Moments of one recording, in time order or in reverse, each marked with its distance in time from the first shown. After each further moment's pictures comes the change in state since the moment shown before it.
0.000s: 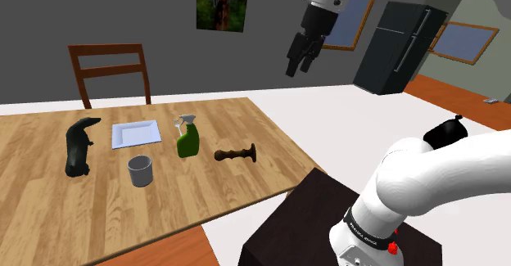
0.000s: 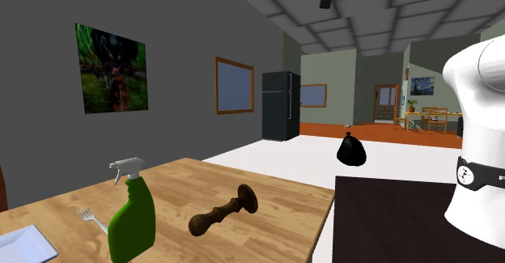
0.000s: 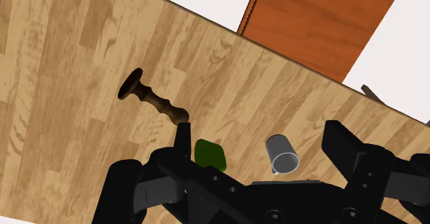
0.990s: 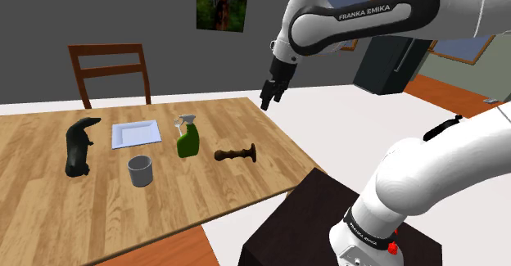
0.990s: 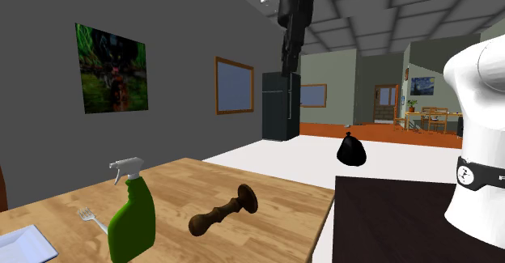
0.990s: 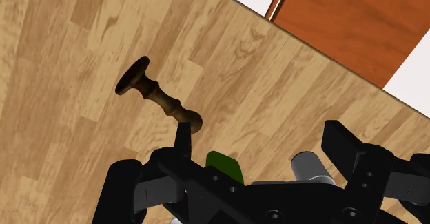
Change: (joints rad) arm -0.016 0.258 -0.041 -0.191 -0.046 0.429 -0.123
